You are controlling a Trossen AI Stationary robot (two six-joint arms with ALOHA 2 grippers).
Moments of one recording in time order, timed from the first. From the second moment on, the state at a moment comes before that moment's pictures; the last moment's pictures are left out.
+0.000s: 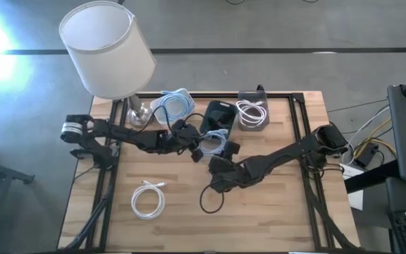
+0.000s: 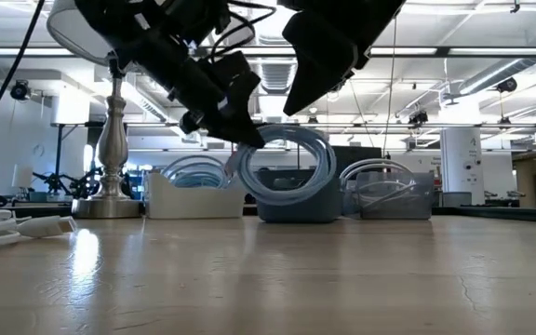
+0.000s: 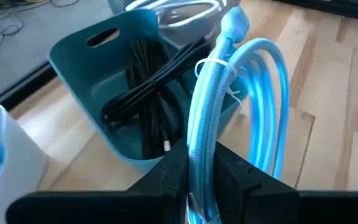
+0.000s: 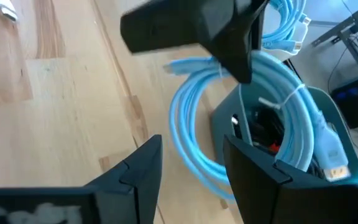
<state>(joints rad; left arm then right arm) 0.04 1.55 0.86 0.12 -0.43 -0.28 0.32 1.83 1.37 -0.62 0.76 0.39</state>
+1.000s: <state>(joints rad) 0.18 1.28 0.86 -0.29 -0.71 -0.17 0.32 1.83 1.36 -0.62 0.76 0.39</state>
